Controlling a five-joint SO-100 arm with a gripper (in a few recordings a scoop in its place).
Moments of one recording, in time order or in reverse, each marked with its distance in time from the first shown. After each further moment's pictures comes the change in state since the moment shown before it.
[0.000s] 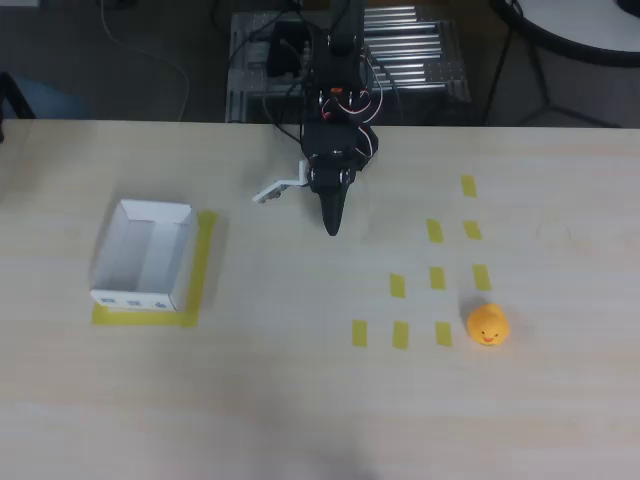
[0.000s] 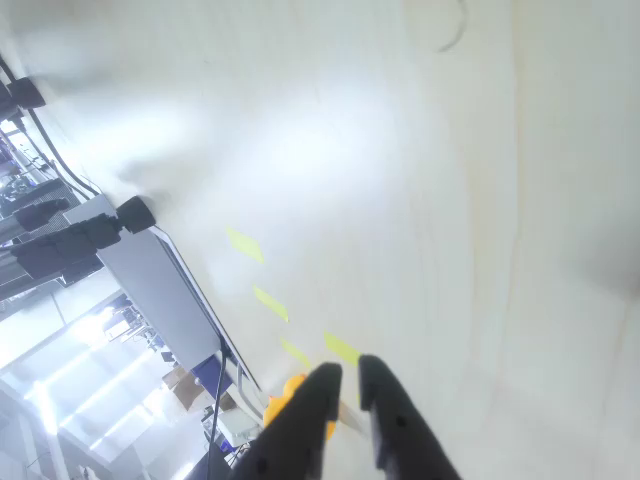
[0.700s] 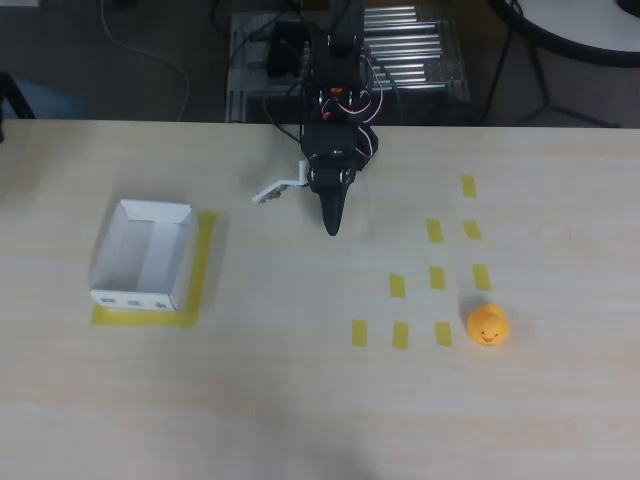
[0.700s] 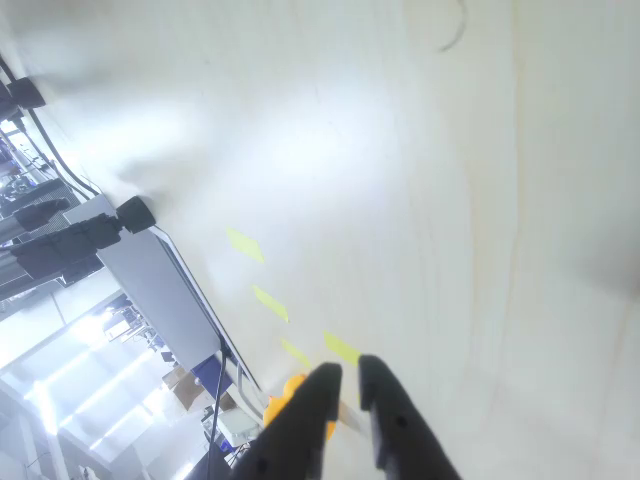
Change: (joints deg) arm 0.0 0.0 0.0 0.0 -0.1
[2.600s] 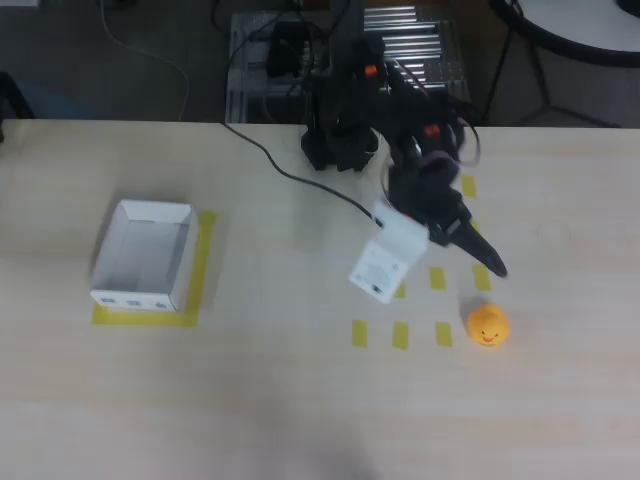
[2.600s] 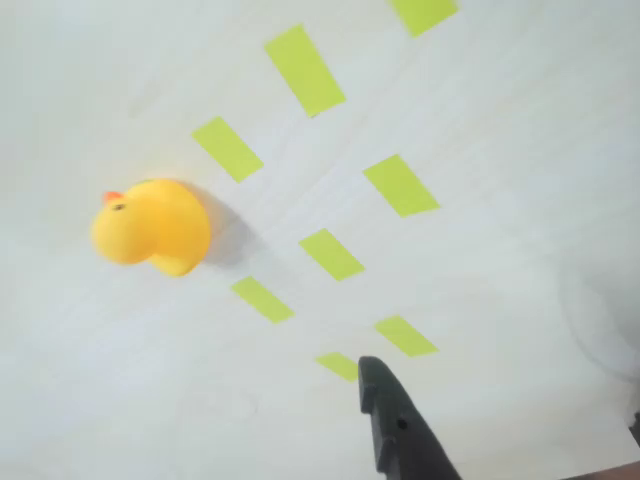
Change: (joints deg) arm -26.3 -120.1 -121.9 37.7 -38.8
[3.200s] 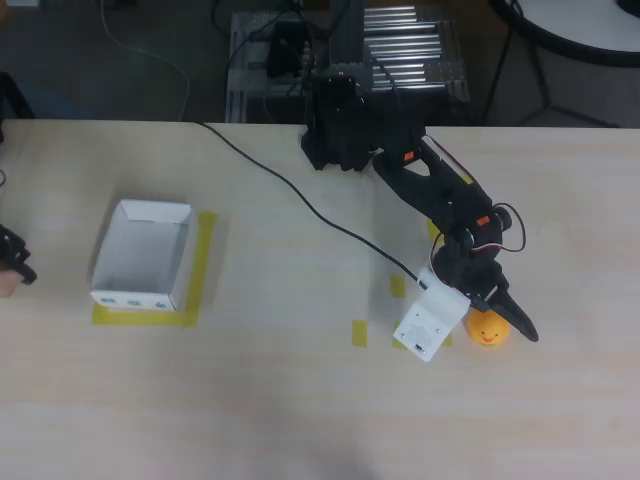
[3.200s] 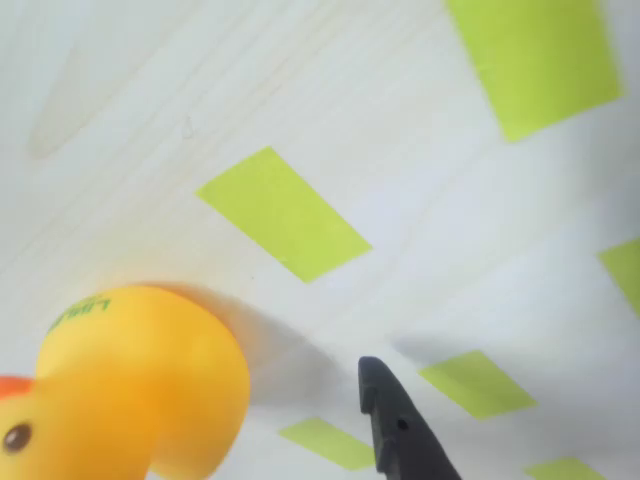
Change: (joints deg) arm -7.1 -41.4 -37.2 0.2 8.7
